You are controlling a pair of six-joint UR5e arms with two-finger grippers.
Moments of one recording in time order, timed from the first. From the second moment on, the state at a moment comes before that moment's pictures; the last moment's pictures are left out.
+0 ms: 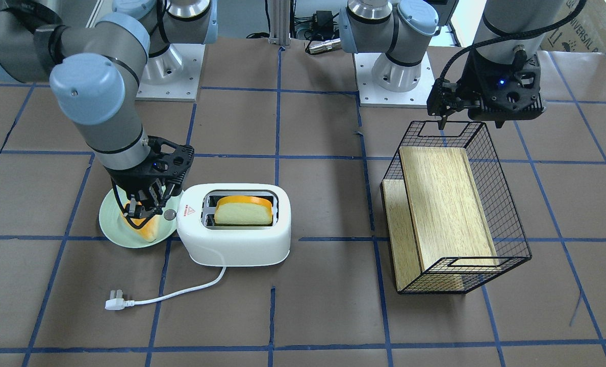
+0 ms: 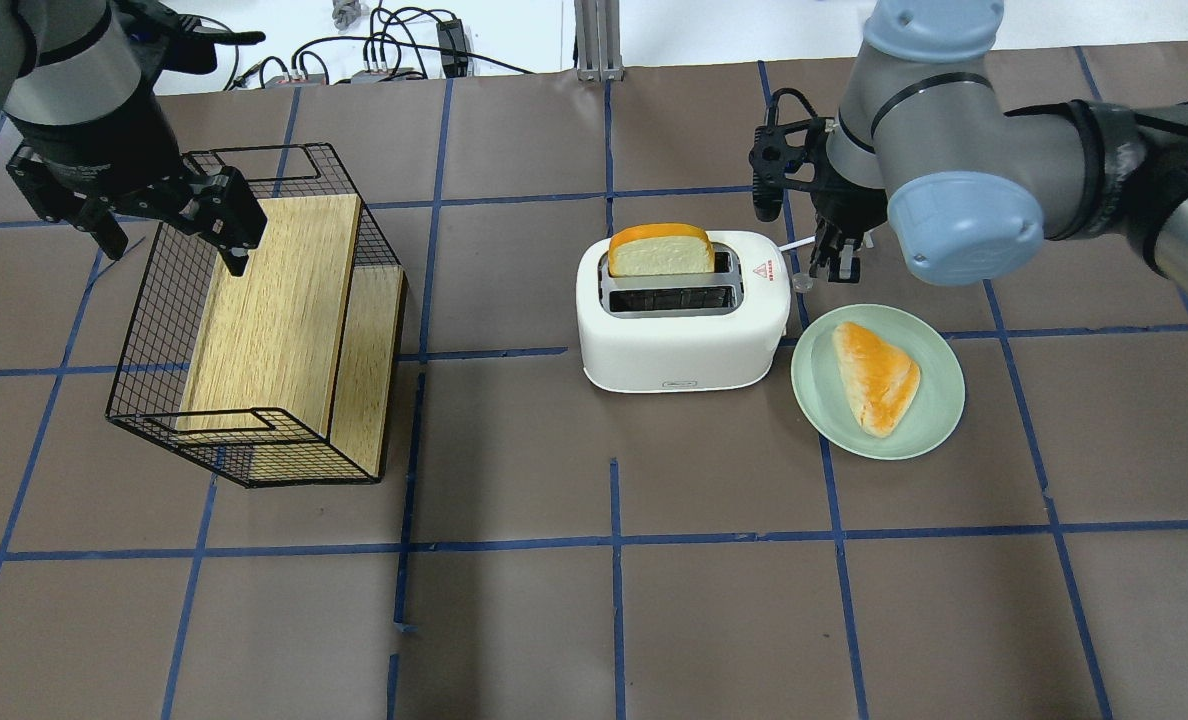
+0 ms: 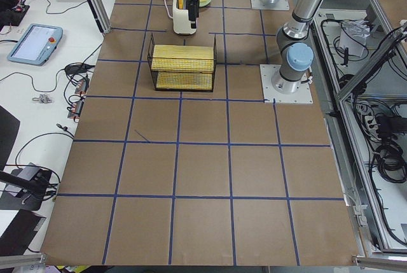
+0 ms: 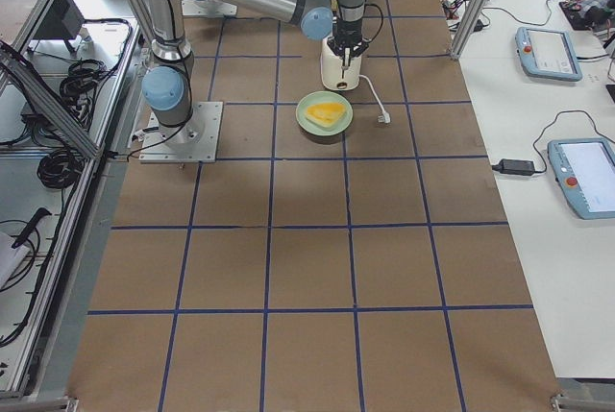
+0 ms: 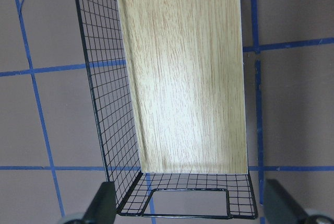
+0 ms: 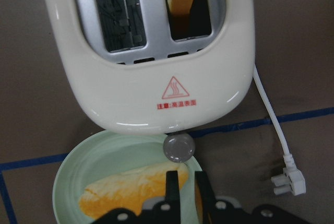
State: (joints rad) left arm -1.51 -1.56 -1.55 -1.64 1.78 0.15; right arm 1.61 -1.40 1.74 -1.96 -1.58 -1.34
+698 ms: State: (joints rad) left arm -1.51 -1.56 -1.55 -1.64 1.78 0.15; right arm 1.60 -1.44 1.39 -1.54 -1.53 -0.52
